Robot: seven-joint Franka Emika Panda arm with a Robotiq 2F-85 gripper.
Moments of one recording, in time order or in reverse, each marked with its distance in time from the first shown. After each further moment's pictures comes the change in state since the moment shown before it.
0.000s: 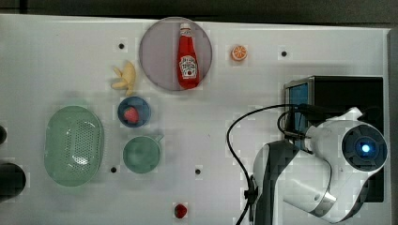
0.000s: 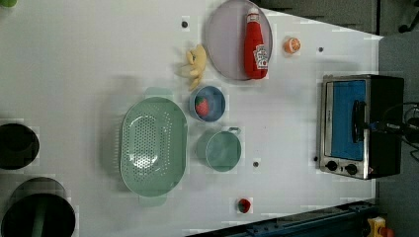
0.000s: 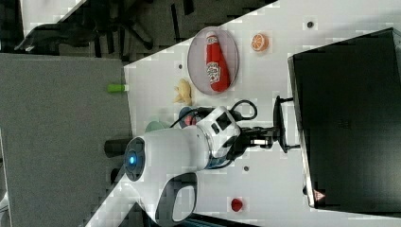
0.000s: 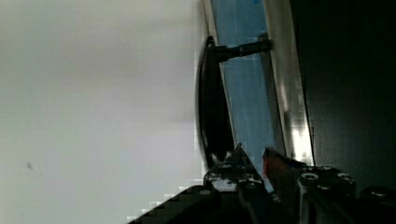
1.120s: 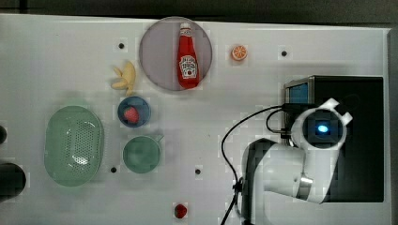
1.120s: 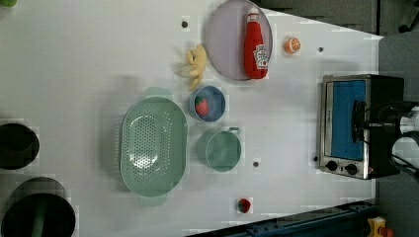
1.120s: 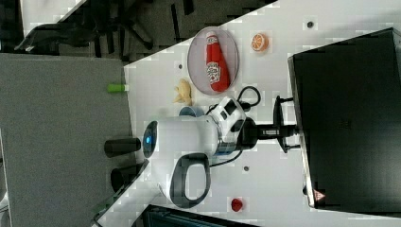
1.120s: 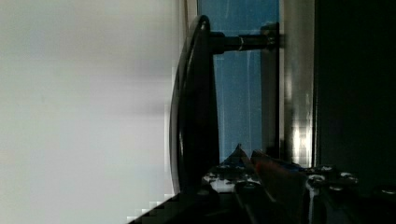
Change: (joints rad) arm 0.026 0.126 0.004 0.000 -0.246 0.086 0.071
